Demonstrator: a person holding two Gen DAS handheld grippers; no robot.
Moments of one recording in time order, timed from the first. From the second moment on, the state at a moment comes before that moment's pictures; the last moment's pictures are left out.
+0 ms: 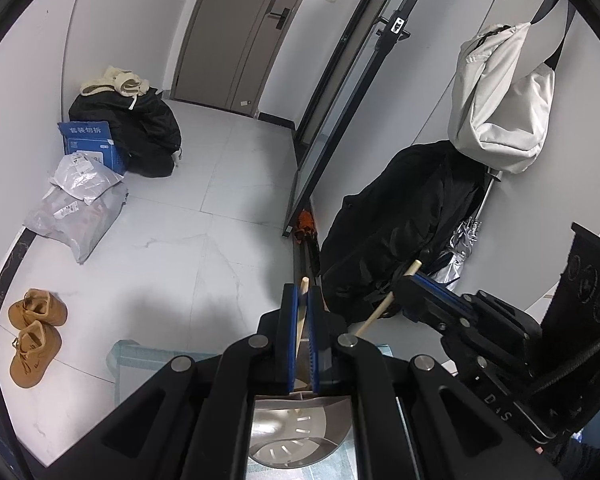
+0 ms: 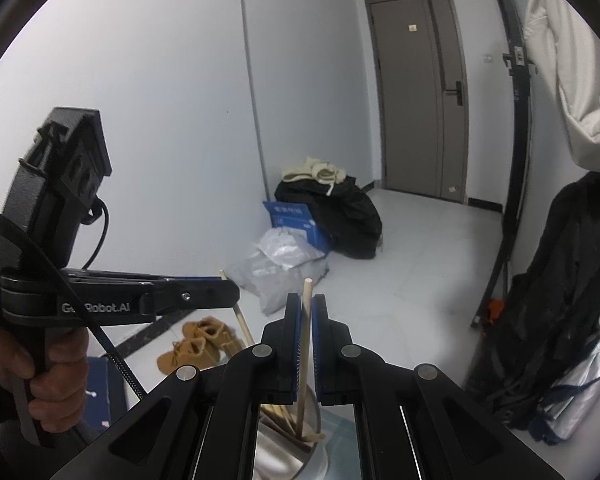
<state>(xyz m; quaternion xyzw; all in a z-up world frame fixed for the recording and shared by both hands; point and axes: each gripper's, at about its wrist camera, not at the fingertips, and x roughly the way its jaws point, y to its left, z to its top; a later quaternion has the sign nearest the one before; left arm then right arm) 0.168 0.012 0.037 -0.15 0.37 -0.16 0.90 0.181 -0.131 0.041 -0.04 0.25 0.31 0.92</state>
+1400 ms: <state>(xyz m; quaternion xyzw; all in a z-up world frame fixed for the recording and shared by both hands) 0.049 0.024 0.088 -0.12 0.30 -0.06 0.95 0.062 -0.160 0.059 0.02 0.25 0.25 0.93</state>
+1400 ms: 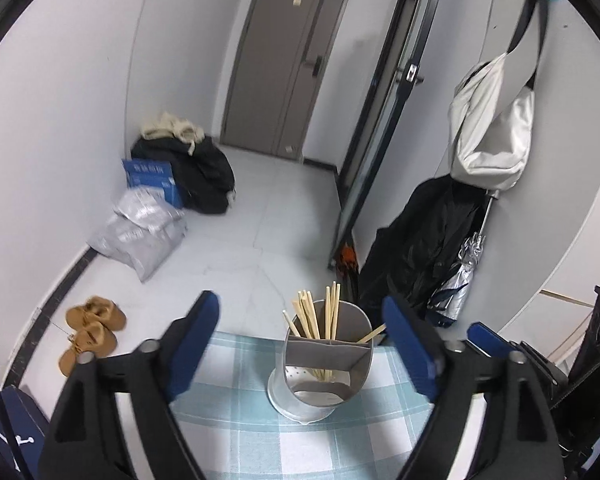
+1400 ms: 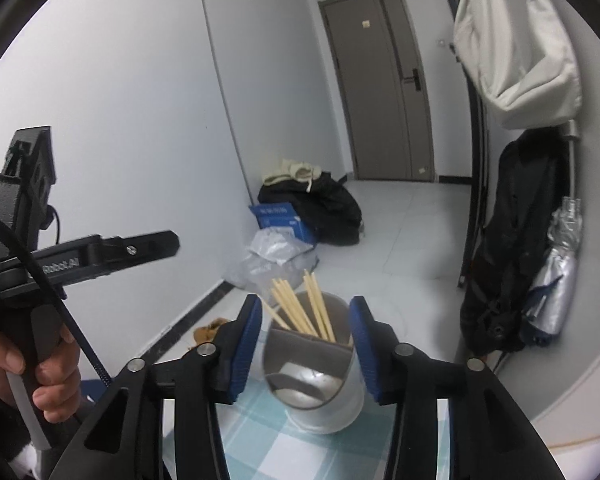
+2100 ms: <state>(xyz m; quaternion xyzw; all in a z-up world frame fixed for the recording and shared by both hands) -0.035 0.022 0.077 -0.08 0.21 0.00 0.97 -0.030 -0.177 0.050 0.04 0.18 0.20 0.96</state>
